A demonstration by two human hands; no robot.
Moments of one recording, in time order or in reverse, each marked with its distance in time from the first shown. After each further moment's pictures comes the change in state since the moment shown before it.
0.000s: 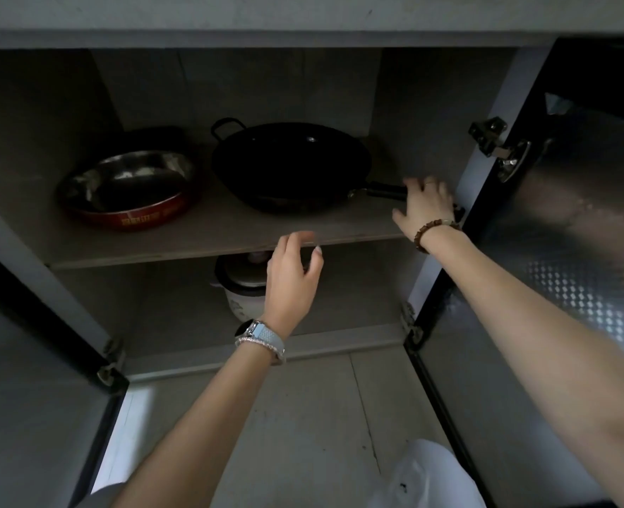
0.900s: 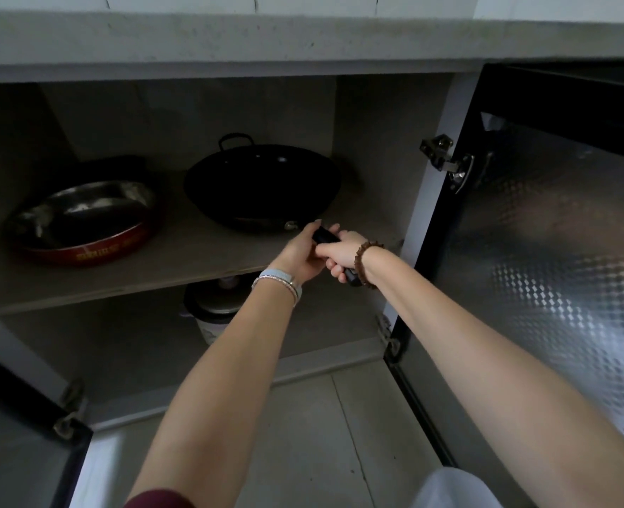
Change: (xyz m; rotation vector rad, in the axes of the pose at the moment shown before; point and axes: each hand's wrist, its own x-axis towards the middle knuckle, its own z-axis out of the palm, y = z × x) left_hand 0.091 0.044 0.061 -1.162 -0.421 -0.918; right_hand -0.040 -0.066 -0.016 1.065 -0.649 0.442
